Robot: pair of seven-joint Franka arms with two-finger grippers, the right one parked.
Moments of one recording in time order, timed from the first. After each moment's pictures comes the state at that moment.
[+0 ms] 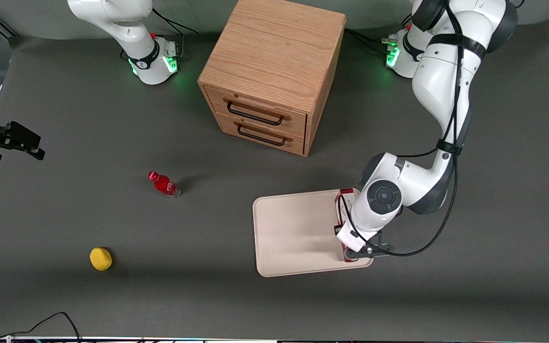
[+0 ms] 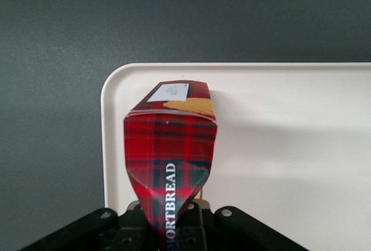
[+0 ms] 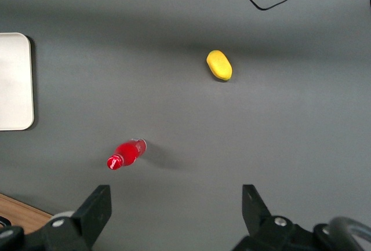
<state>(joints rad) -0.28 0.82 -0.18 -1.33 0.20 2.22 -0.62</state>
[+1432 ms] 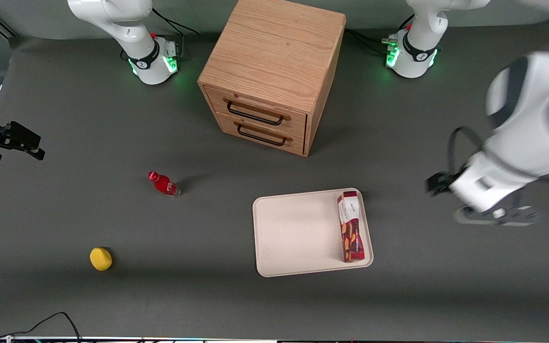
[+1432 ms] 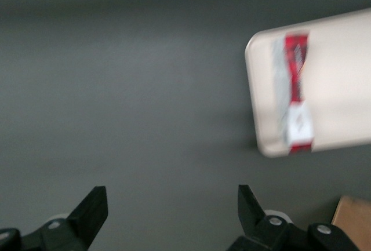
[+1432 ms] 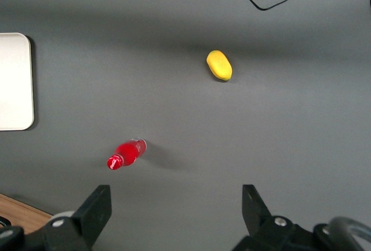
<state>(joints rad) -0.04 0.31 -0.16 -1.33 0.12 1.58 -0.10</state>
